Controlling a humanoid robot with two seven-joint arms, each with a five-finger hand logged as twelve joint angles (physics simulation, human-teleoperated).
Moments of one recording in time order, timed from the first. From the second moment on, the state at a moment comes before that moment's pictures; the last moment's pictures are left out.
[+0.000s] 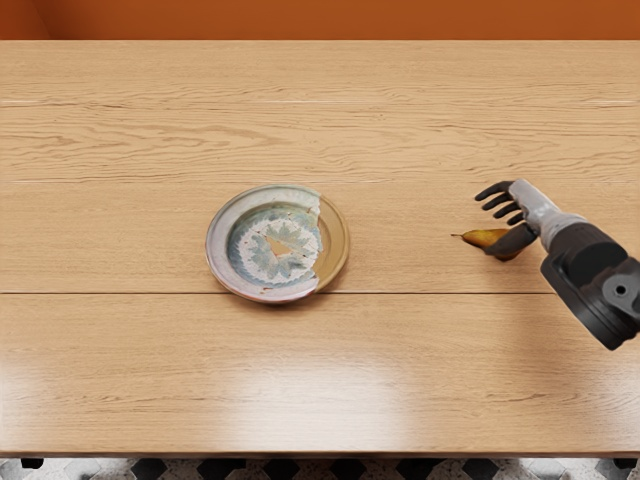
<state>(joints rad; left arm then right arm) -0.03 0.00 -0.08 0.00 -0.01 0.09 0.01 0.78 -0.73 0.35 1.60 -1.05 -0.46 -0.61</state>
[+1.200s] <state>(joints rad) -0.03 0.00 -0.08 0.00 -0.01 0.09 0.01 0.72 -0.65 0.36 1.54 -1.05 -0.54 -0.61</state>
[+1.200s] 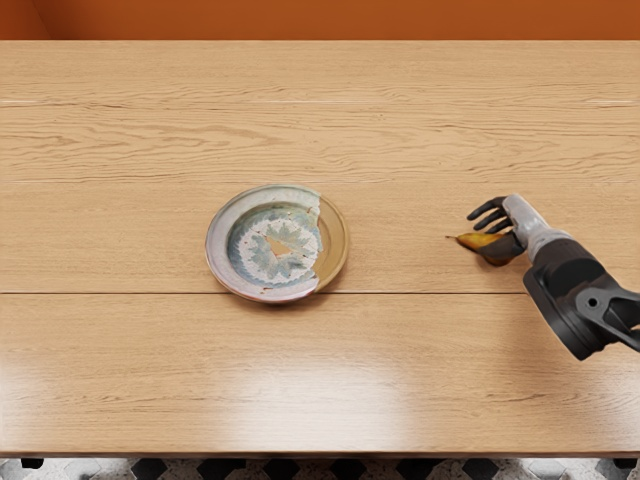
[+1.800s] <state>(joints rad) -0.03 0.00 -0.08 0.00 -0.01 0.09 0.01 0.72 -0.60 0.37 1.49 -1.04 -0.55 -0.61</state>
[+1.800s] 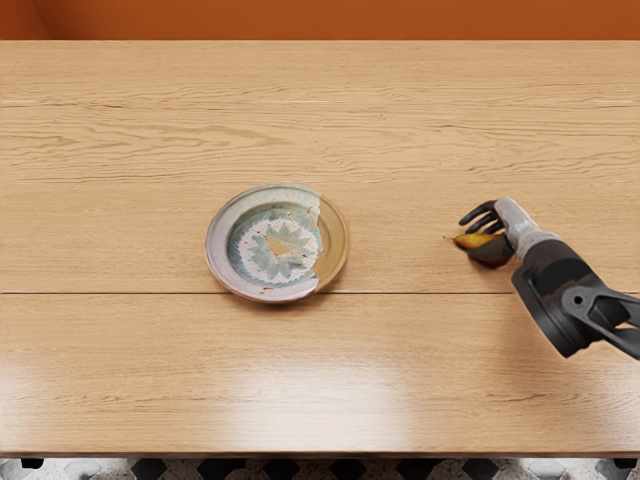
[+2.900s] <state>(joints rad) -0.03 0.00 -0.08 0.00 -0.01 0.09 0.01 0.80 -0.52 0.48 1.63 -1.04 -0.53 -0.61</state>
